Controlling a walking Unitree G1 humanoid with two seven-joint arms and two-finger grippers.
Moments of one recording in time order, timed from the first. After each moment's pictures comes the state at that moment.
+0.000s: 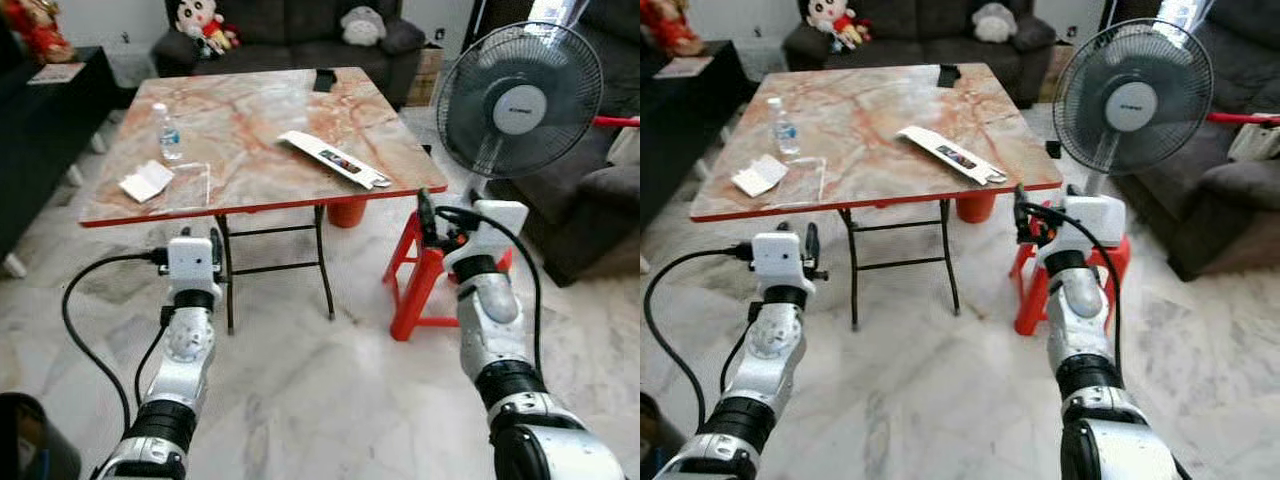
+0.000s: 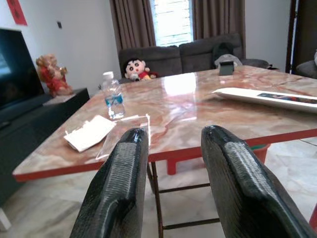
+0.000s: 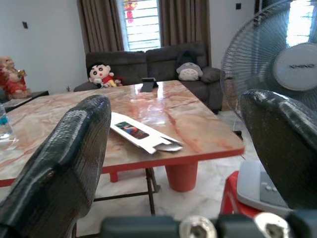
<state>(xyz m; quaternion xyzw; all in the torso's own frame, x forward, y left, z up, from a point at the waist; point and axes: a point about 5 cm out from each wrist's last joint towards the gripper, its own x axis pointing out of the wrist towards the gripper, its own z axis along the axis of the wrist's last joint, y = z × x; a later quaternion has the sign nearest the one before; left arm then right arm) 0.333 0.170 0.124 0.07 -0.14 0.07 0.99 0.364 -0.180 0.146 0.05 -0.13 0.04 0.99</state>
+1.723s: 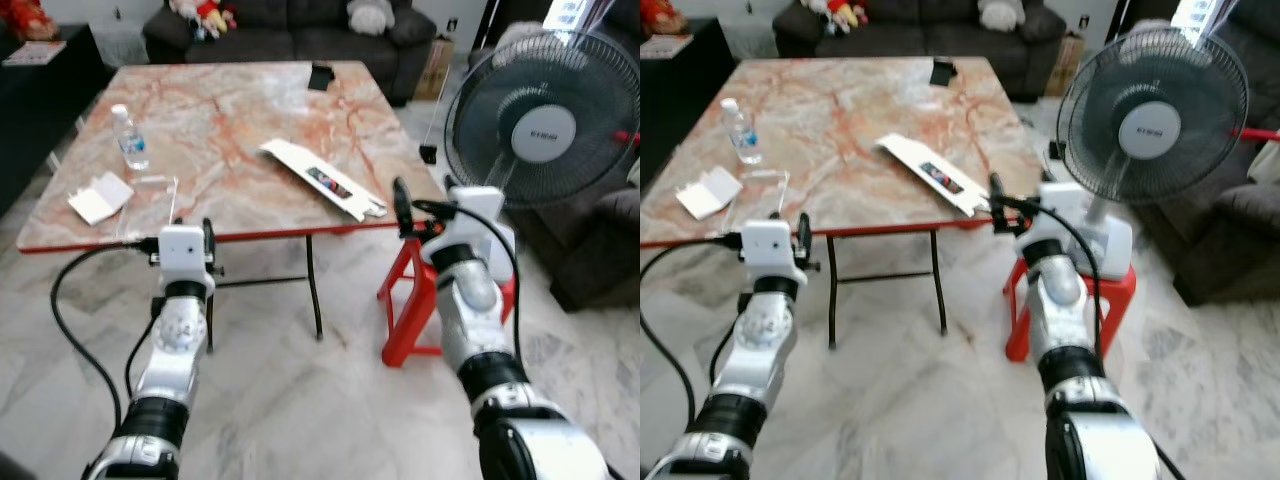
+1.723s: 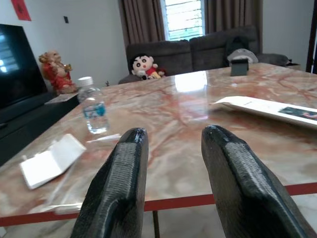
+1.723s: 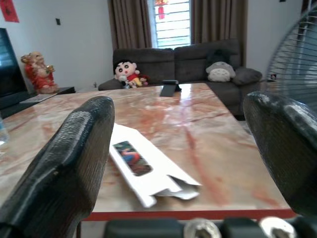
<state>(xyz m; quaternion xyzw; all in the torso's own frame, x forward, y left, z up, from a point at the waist) 0.335 0.181 0.139 0.08 -0.14 0.08 0.98 0.370 -0.151 0.158 0.05 -0.15 0.09 0.98</state>
